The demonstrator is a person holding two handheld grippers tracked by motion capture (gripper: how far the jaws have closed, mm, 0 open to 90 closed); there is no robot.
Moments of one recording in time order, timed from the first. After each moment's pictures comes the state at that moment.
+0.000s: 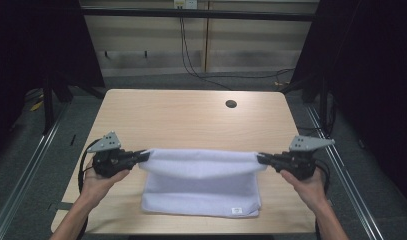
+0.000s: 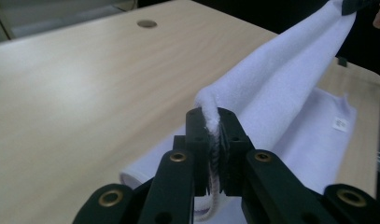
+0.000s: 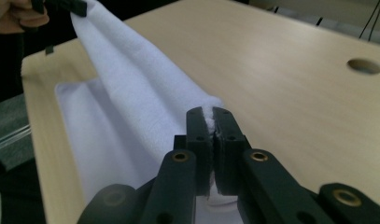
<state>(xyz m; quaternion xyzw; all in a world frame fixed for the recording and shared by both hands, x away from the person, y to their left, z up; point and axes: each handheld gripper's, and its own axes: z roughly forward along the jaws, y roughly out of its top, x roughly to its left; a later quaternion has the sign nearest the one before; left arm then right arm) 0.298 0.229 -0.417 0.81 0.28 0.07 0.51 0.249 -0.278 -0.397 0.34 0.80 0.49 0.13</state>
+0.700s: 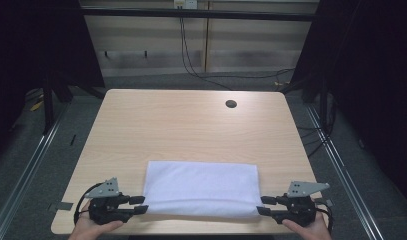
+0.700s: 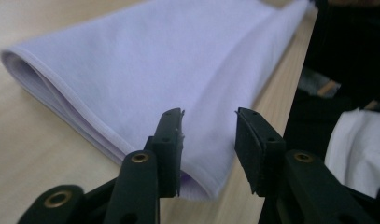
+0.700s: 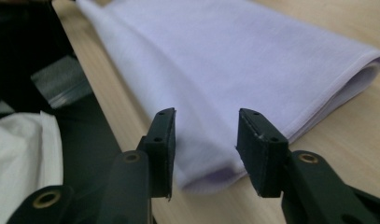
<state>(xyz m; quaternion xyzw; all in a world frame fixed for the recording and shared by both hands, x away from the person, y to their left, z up) 0.233 0.250 -0.468 0.83 0.26 0.00 0.49 0.179 -0.283 -0.463 0.36 0.81 0.46 0.05</state>
